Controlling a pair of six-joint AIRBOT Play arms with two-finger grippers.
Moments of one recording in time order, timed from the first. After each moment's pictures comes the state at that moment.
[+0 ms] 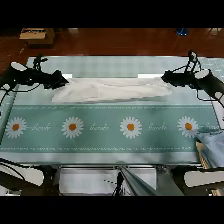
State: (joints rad) left arm 0.19 -1.75 1.37 0.80 -1.01 -1.25; right arm -0.14 -1.61 1.16 -0.85 0.55 1.19
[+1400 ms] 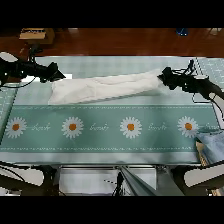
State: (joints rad) left arm 0.19 -1.69 1.45 0.79 -1.16 -1.25; right arm -0.15 -1.72 1.17 -0.32 0.58 1.14
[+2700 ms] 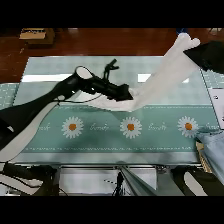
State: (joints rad) left arm -0.57 -1.71 1.36 0.40 -0.96 -1.24; right arm -0.14 -0.84 1.17 -0.74 1.03 1.42
